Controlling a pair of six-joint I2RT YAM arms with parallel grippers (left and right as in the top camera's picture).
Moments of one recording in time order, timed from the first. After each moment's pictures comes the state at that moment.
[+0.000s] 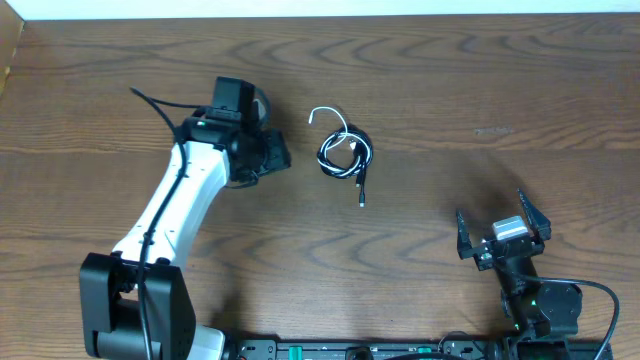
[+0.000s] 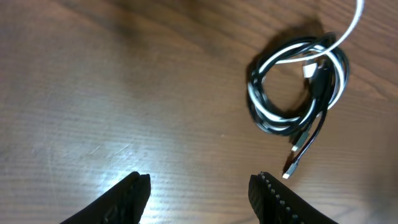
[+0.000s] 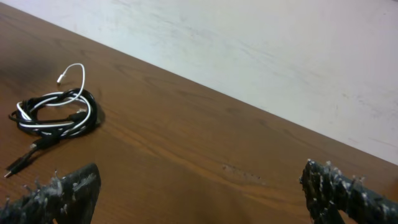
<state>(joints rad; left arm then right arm) -0.18 1.63 1.20 -0.80 0.24 -0.45 0.03 0.01 0.01 -0.06 -0.21 -0.30</state>
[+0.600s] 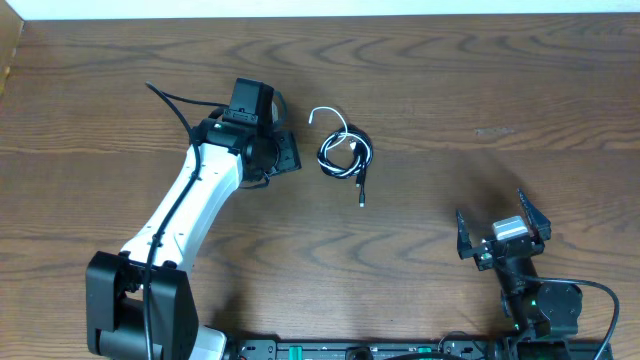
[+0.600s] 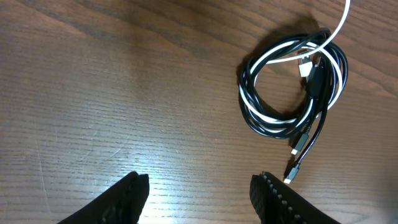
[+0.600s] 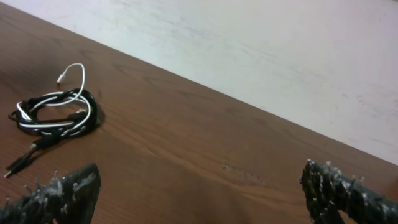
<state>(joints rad) -0.25 1.63 1.20 -0.78 0.17 -0.47 0.03 0.01 0.01 -0.06 -0.21 -0.30</state>
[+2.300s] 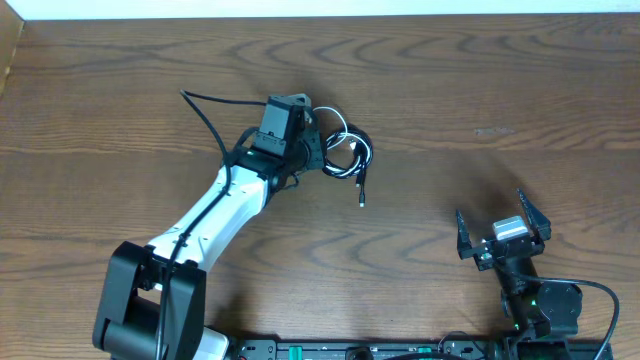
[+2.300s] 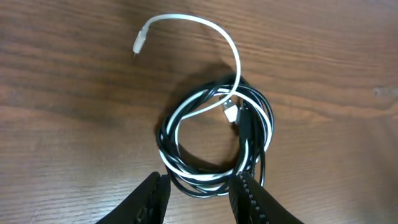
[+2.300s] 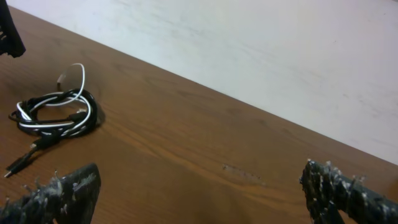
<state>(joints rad) -0.38 1.63 1.02 -0.28 0.15 -0.49 0.03 0.01 0.01 -0.06 -0.21 -0.30</state>
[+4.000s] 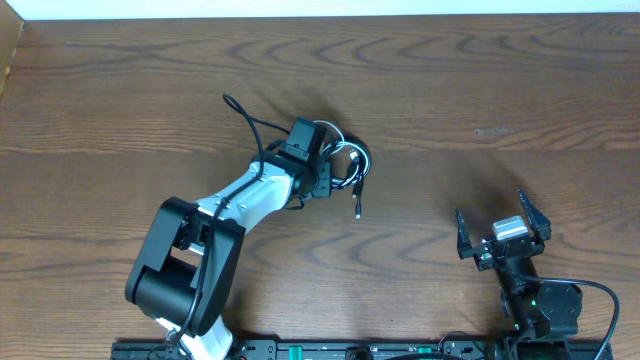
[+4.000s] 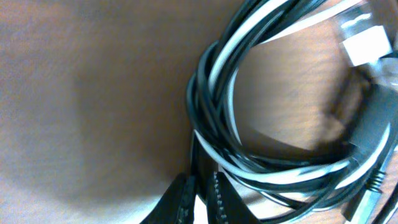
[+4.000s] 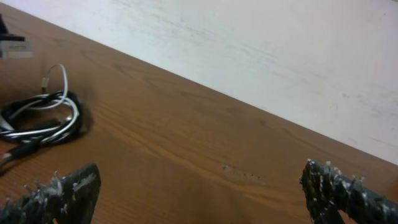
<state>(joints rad) -0.43 1.83 1.01 -0.41 0.07 -0.39 0.03 0.01 0.01 -0.06 -0.21 -0.30</state>
